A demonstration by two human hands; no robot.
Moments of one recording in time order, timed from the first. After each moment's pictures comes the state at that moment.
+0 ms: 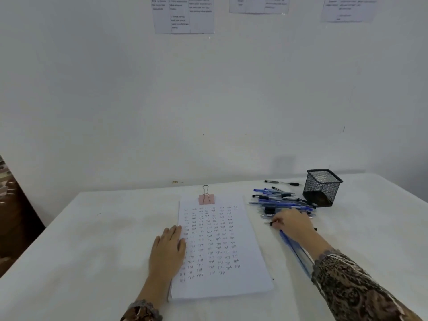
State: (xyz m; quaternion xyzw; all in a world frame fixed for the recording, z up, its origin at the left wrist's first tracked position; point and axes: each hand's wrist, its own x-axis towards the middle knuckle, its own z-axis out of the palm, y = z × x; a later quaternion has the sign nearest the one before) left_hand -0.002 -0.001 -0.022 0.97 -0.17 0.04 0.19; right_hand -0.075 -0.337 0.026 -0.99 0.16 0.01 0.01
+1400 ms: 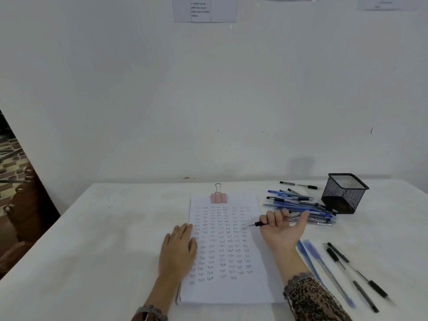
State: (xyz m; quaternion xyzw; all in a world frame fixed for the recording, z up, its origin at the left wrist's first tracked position) left_hand 0.000 -0.002 -0.027 0.97 -0.15 0.04 0.21; right_hand -0.047 -0.238 0.027 -0.10 0.14 -0.25 0.96
